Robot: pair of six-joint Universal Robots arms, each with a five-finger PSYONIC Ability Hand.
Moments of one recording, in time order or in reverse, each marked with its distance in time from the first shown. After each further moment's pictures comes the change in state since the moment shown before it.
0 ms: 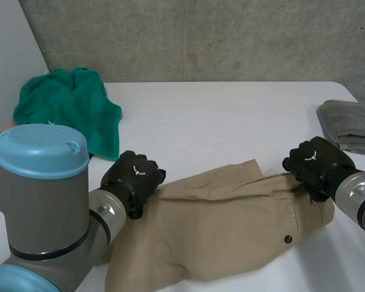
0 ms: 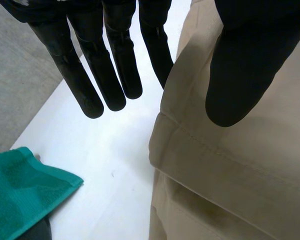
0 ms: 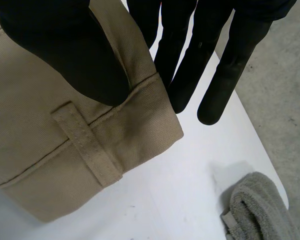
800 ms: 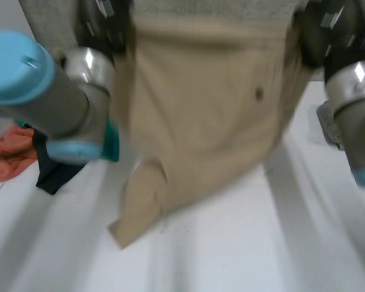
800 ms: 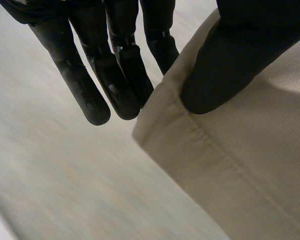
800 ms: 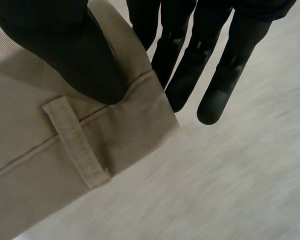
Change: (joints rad) left arm 0.173 -0.167 0.494 0.702 0.014 0.049; right arm 0.128 0.095 -0.362 -0.644 0.174 0.376; left_hand 0.421 0.451 0.441 0.456 0.416; right_hand 0.000 0.000 0.001 0.000 0.000
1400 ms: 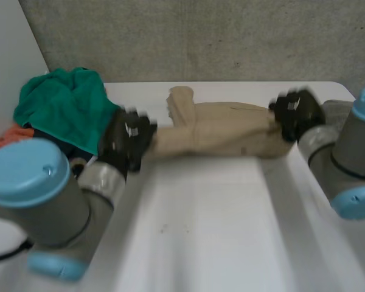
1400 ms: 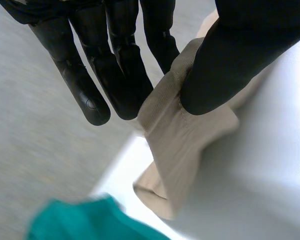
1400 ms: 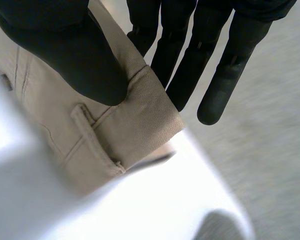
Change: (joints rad) left arm -0.103 0.182 -0.639 -0.209 0.020 0.010; right arm -0.006 0.241 0.038 0.356 -0.017 -0.140; left_hand 0.000 0.003 0.003 0.004 0.000; right_hand 0.000 0.000 0.001 0.000 0.000
